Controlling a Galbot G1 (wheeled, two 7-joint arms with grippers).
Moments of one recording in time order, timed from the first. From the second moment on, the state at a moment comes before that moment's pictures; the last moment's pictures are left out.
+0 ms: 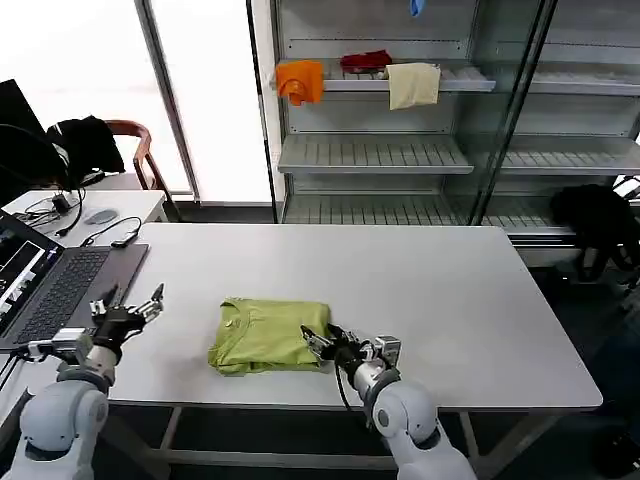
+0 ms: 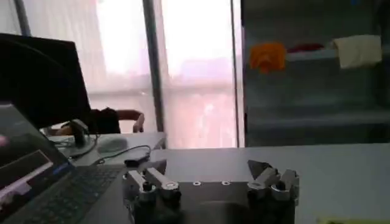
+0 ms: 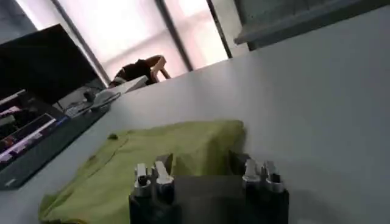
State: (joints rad) left arm 1.18 -1.15 -0.78 -1.89 -0.38 0.43 0.02; right arm -1.05 1.48 0.20 1.79 0.53 -0.58 0.00
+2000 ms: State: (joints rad) left arm 1.24 -1.24 -0.69 -1.90 -0.33 0.40 0.05; right arm -1.19 1.29 0.45 1.96 0.11 -0.48 -0.09
